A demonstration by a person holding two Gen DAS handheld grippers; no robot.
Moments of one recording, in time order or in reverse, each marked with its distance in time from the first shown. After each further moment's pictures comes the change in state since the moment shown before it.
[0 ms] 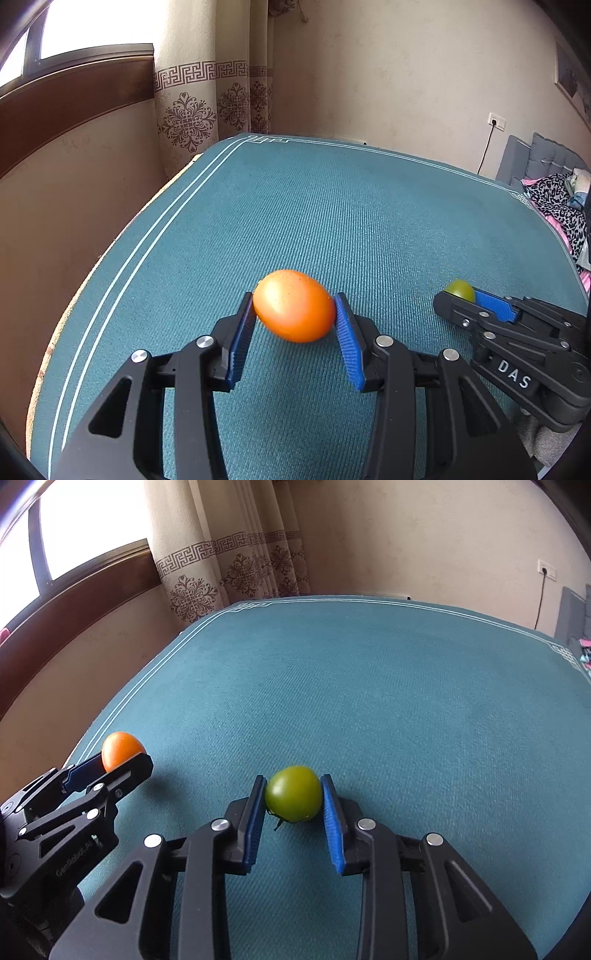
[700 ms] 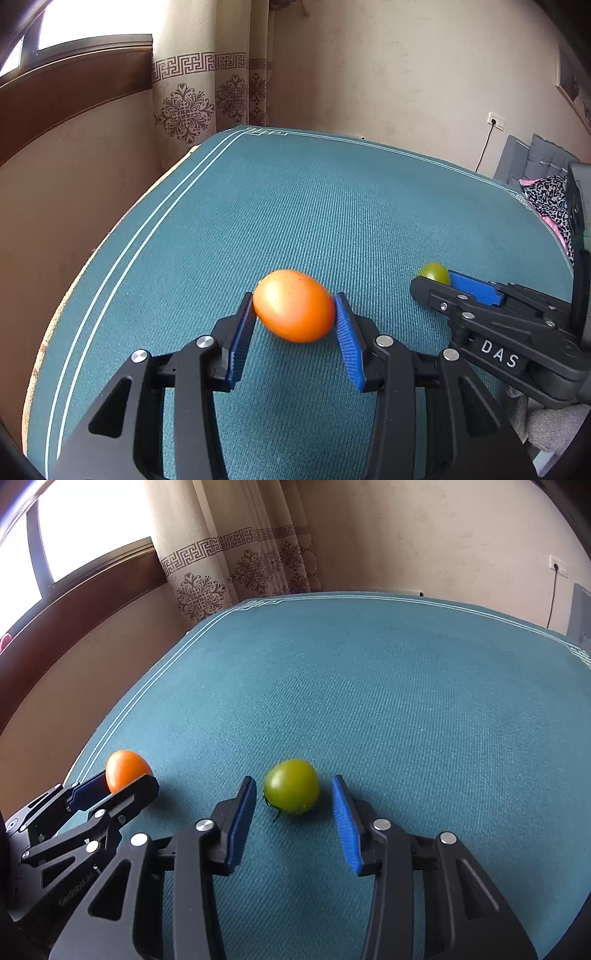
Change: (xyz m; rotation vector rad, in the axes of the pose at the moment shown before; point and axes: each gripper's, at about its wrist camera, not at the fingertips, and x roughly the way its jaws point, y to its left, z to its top) left arm 0.010 0.005 0.002 -0.024 0.034 -0.022; right arm 0.021 0.004 0.017 -0.008 0.026 0.053
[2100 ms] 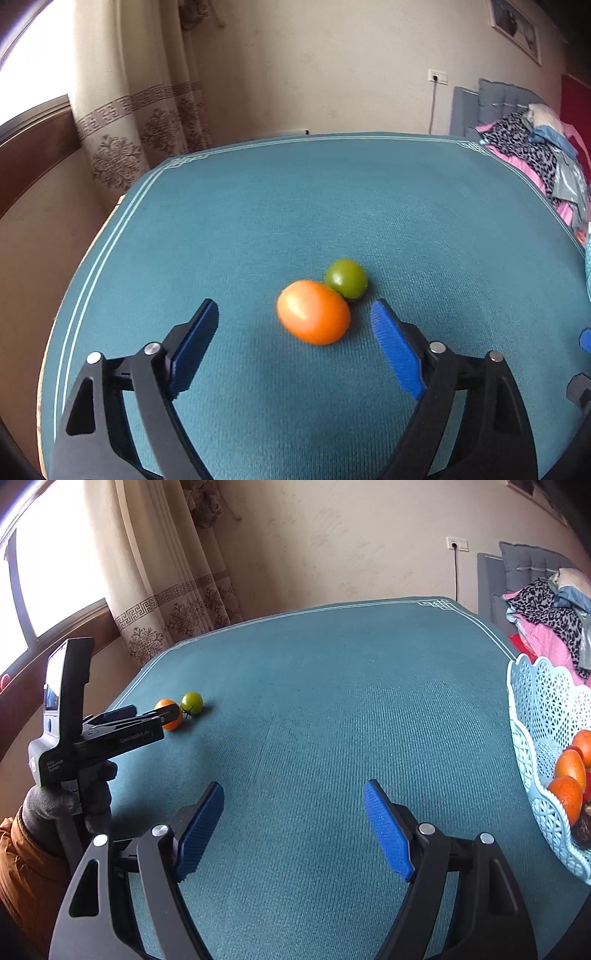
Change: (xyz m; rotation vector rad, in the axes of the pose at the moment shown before) left arm 0.005 -0.071 -0.001 0.280 -0.006 -0.087; right arm -0.164 -0.062 -0.128 0.206 -0.151 -0.192
